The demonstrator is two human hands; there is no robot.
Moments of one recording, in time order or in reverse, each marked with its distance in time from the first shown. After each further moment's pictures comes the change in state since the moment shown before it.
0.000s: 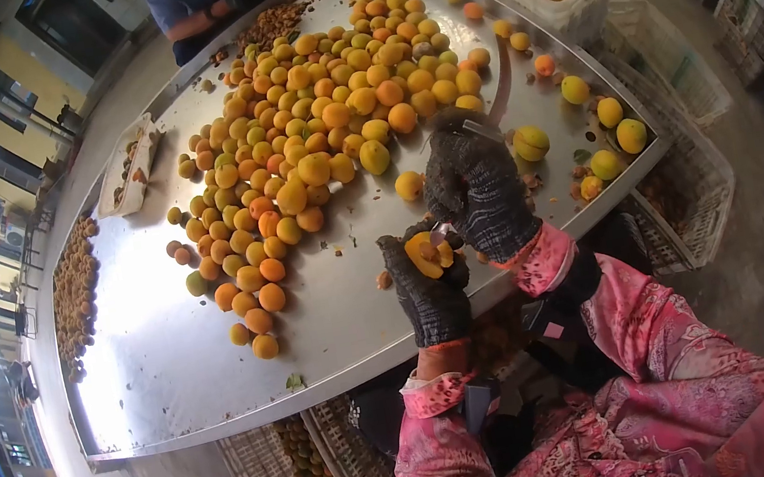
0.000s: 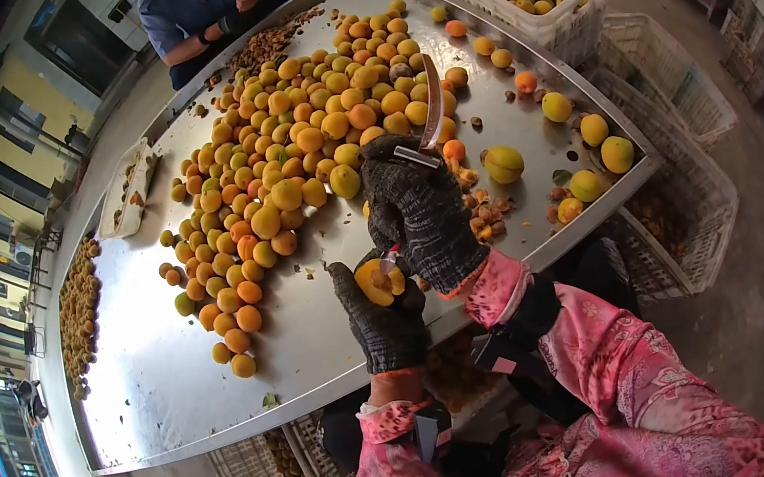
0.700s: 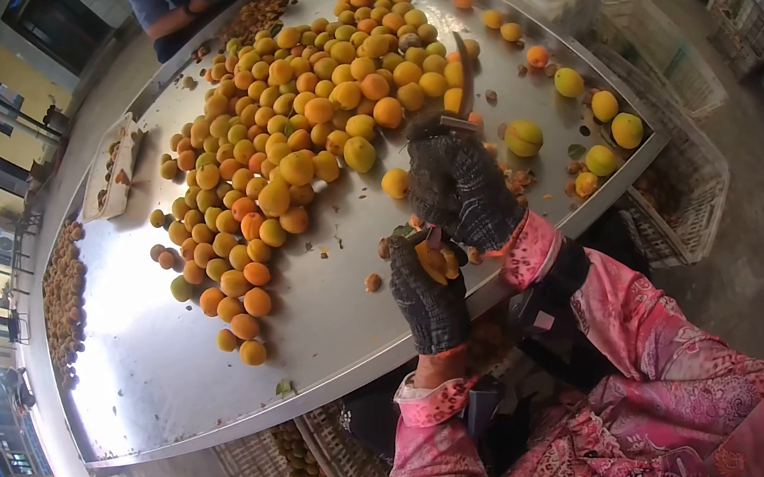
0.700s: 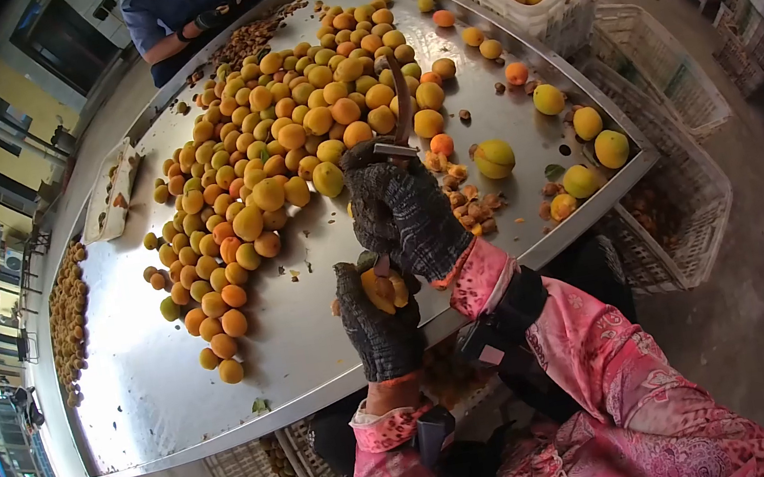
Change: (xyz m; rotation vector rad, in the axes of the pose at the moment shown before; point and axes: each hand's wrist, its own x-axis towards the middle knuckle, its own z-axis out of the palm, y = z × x) left_hand 0.002 -0.017 -0.004 0.708 -0.031 0.524; right_hand 0.004 0.004 -0.004 0.168 0.054 0.070
